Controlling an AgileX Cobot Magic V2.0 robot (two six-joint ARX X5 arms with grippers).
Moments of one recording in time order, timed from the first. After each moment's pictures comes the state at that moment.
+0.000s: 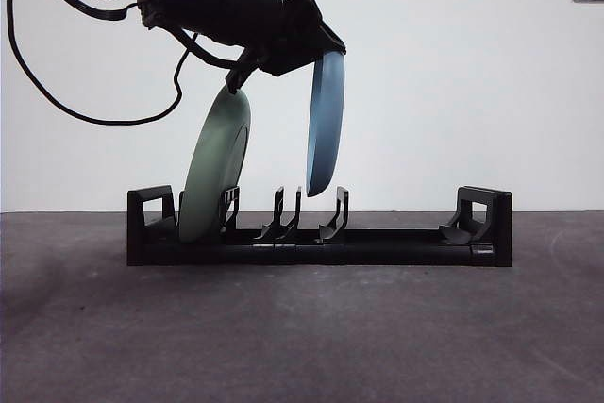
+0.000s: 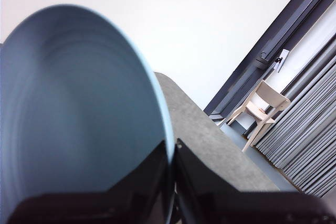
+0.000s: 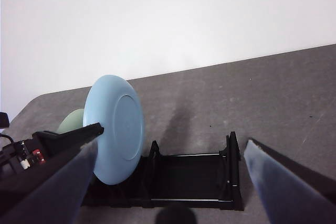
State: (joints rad) left arm -0.59 1.73 1.07 0.66 0.22 -0.57; right arm 0.35 0.73 1.00 -0.48 0.08 0.28
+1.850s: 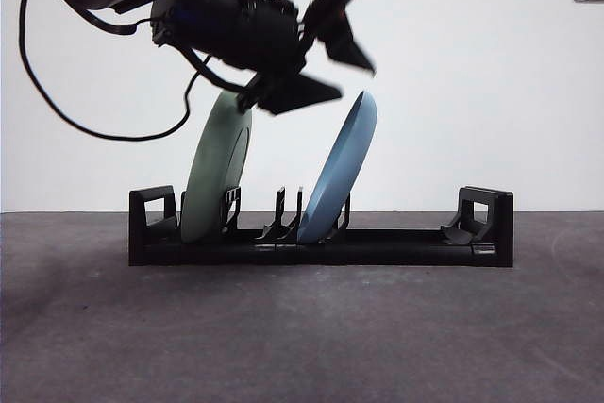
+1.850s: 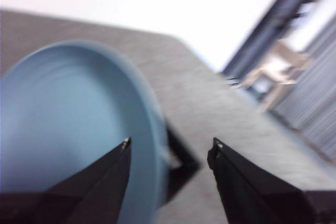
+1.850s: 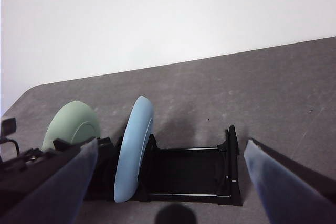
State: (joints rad) left arm -0.63 1.76 1.07 0.58 0.26 -0.46; right arm 0.35 0.77 1.00 -0.47 0.08 0.27
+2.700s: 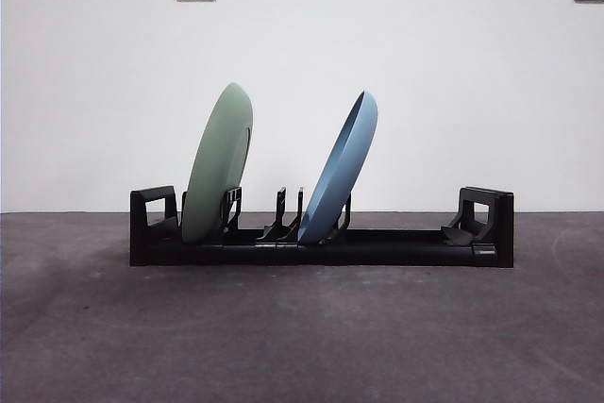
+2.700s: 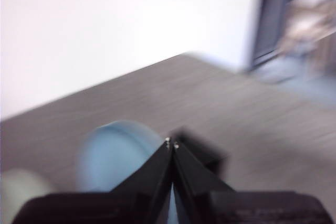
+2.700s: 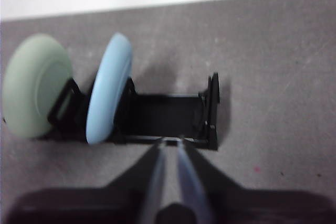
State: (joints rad) left arm -0.66 1.24 1.12 -0.07 0.01 0.01; right arm 0.35 0.82 1.00 -0.65 0.08 0.19
